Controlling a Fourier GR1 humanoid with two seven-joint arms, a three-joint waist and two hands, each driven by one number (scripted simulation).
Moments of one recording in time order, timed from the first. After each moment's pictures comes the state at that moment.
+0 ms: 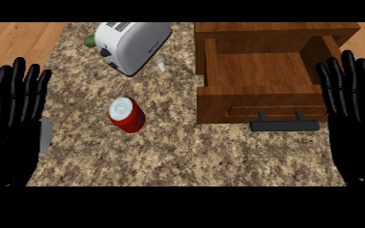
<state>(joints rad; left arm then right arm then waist) 0.01 0.10 0.02 -2.10 0.02 0.00 -0.02 -0.04 -0.08 0.02 -2.10 -0.01 0.01 0.00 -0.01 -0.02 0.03</state>
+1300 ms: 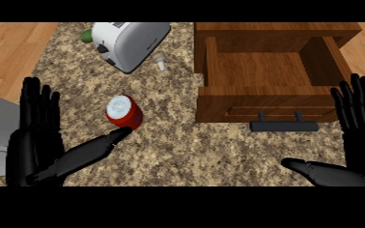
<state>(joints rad) 0.04 0.00 -0.17 -2.09 -0.34 0.55 0.47 0.10 -0.07 -0.10 -2.08 -0.03 -0.04 0.18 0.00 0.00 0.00</state>
